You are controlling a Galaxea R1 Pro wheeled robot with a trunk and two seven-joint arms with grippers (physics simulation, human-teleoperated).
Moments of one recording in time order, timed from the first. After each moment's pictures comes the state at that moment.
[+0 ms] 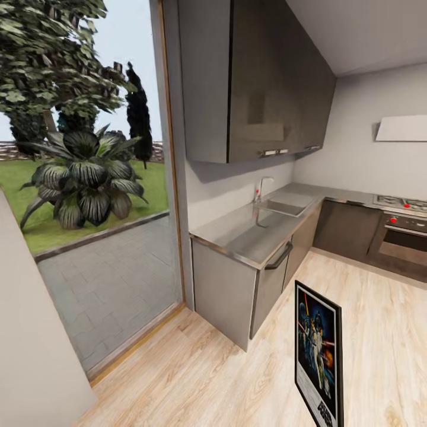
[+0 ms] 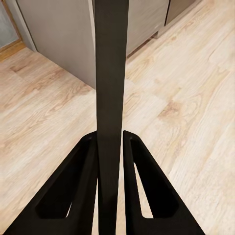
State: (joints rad) left arm 0.05 0.02 0.18 -0.73 0.00 0.00 -0.19; right arm 0.02 -0.22 -0.02 -0.57 -0.21 -0.48 0.22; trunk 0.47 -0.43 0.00
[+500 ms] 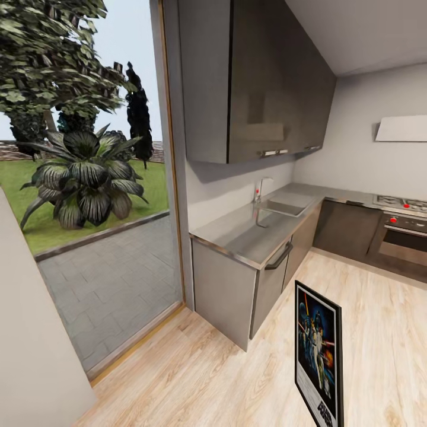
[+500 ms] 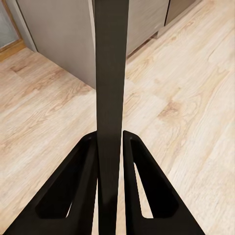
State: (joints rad) left arm 0.05 0.02 0.18 -0.73 0.00 0.00 -0.19; right arm 0.02 -0.22 -0.02 -0.57 -0.21 -0.48 0.22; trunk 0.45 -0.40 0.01
